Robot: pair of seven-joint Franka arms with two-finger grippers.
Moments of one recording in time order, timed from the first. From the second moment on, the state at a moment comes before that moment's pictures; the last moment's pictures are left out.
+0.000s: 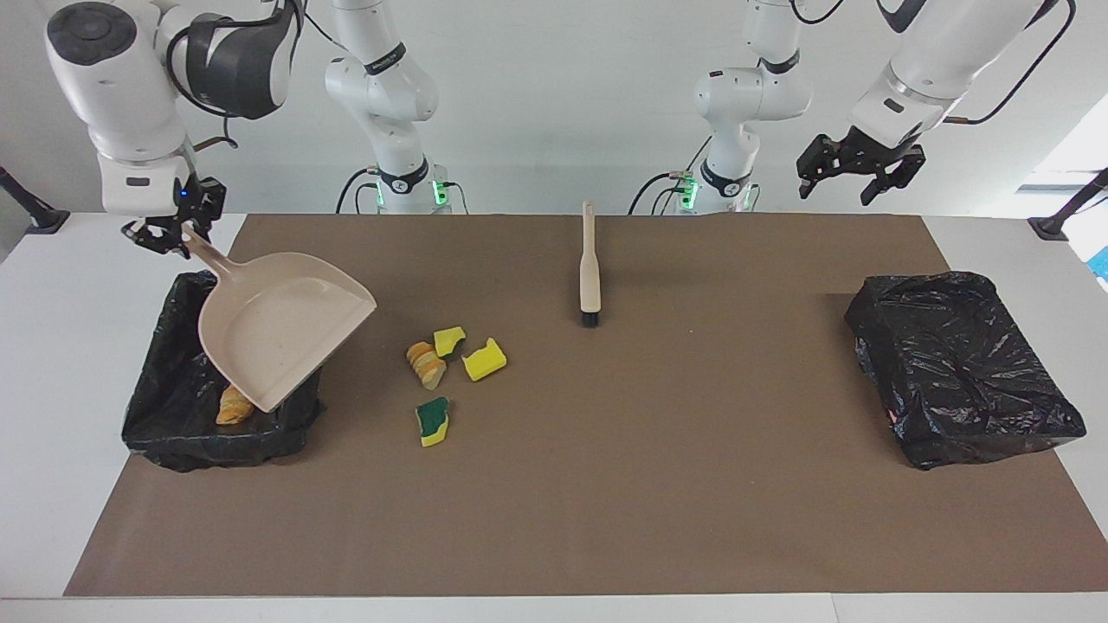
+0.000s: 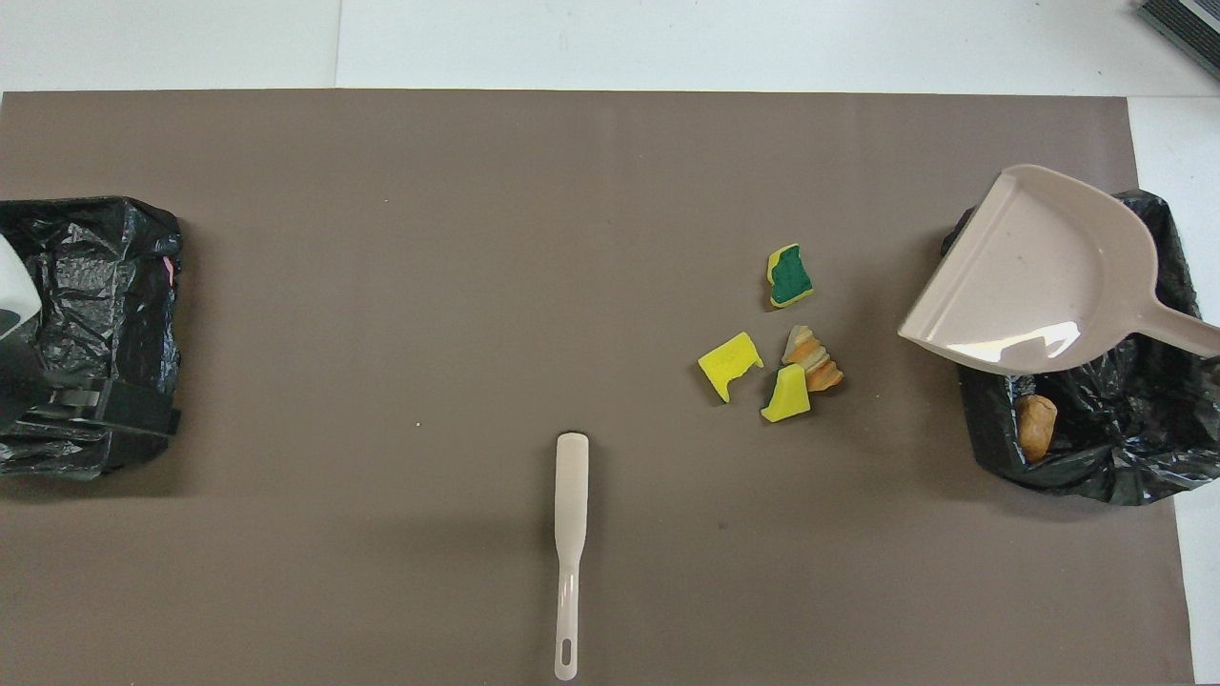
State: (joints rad) left arm -0.06 -0.16 -0.05 -1.71 -0.06 1.44 0.05; right arm -0.30 -0.01 0.18 -1.71 -0.26 1.64 -0.98
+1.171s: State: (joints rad) left arm -0.06 -0.16 -0.05 -1.67 -0.04 1.50 0.00; right arm 0.37 0.38 0.19 -1.61 -0.08 2.00 0.59
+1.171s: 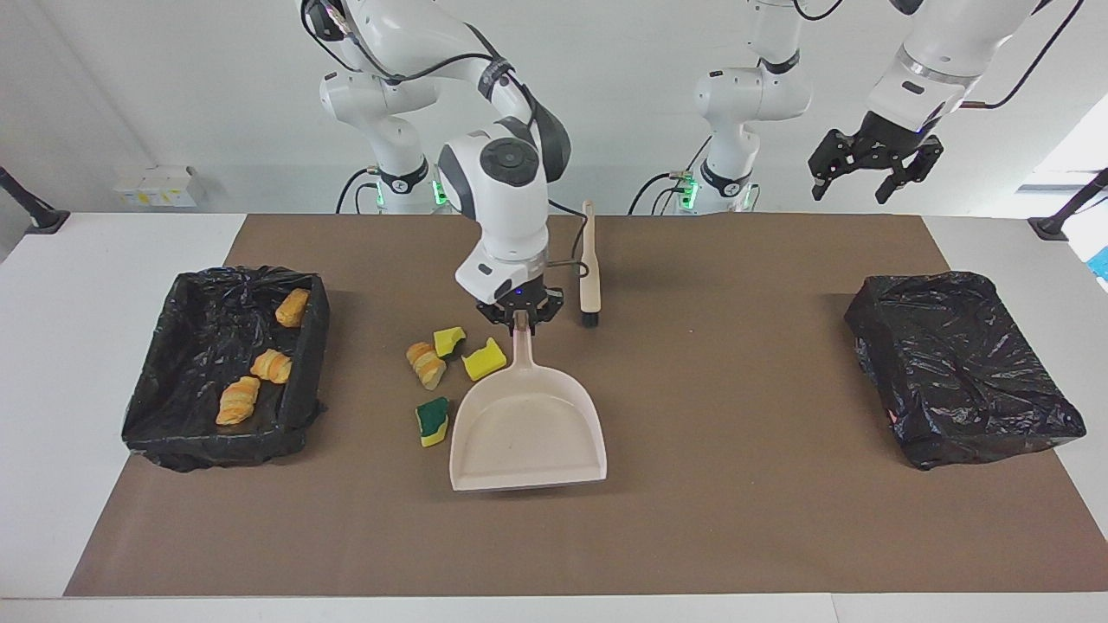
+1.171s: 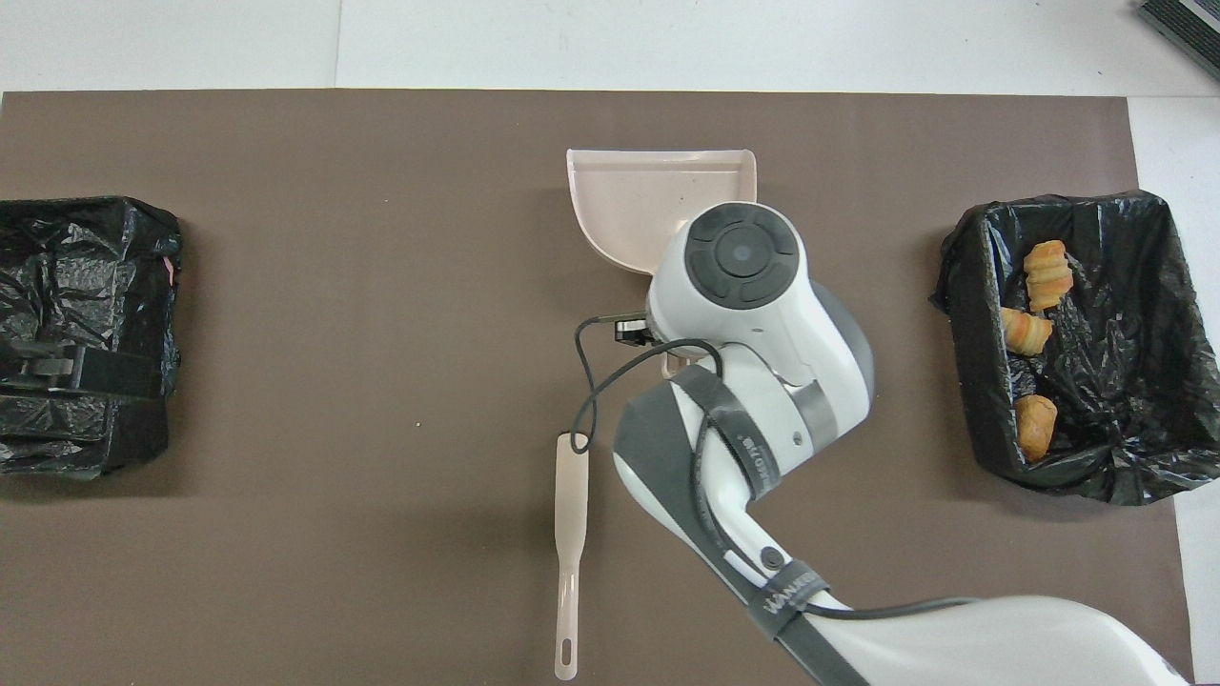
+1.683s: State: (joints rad) left arm -0.06 -0.16 -0.05 -1.67 -0.04 1.50 0.00; right arm 0.49 0.58 0.18 -1.45 -0.09 2.05 0.76
